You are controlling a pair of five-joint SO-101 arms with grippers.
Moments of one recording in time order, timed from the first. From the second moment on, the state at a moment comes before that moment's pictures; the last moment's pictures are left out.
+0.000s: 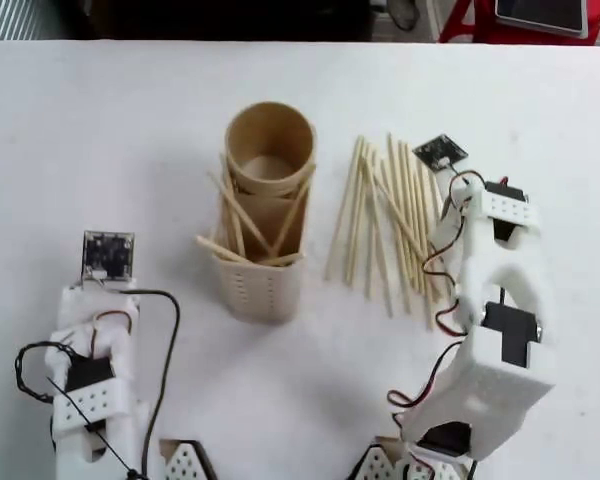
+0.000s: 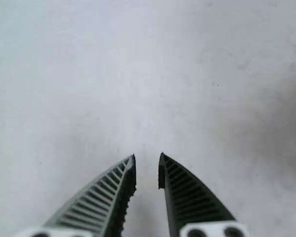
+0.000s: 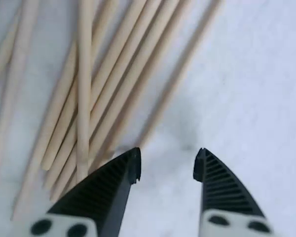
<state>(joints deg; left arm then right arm) -25.4 -63.5 96.7 18.2 -21.0 12.6 16.6 15.7 54.6 47.3</state>
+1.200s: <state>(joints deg) -25.4 -63.5 96.7 18.2 -21.0 10.5 17.2 17.8 52.8 47.7</state>
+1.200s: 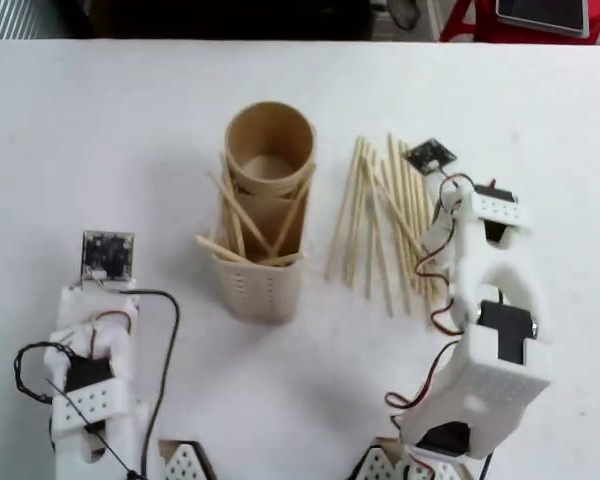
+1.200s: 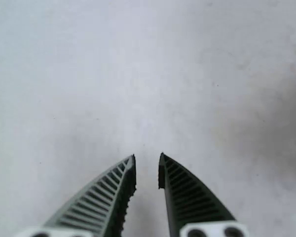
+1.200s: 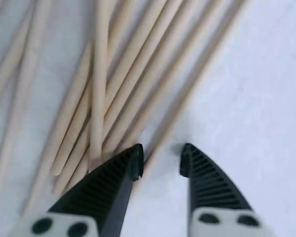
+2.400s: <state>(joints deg) -25.4 -63.5 96.7 18.2 -21.0 -12.1 -66.2 17.8 73.5 19.2</state>
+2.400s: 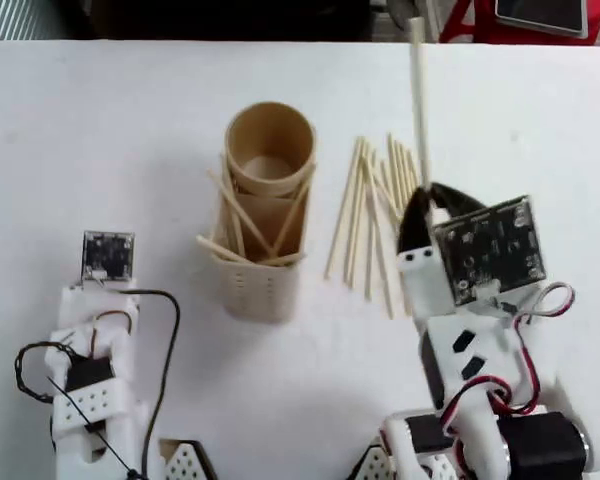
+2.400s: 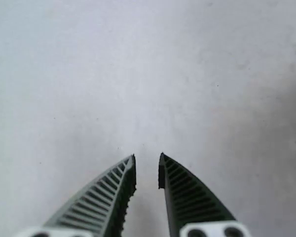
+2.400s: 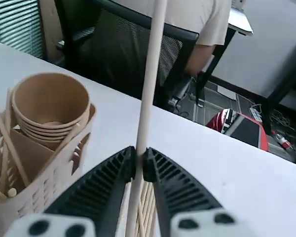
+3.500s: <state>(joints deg) -25.4 -63.5 96.7 18.2 -21.0 -40.3 -44.0 22.8 37.0 18.9</state>
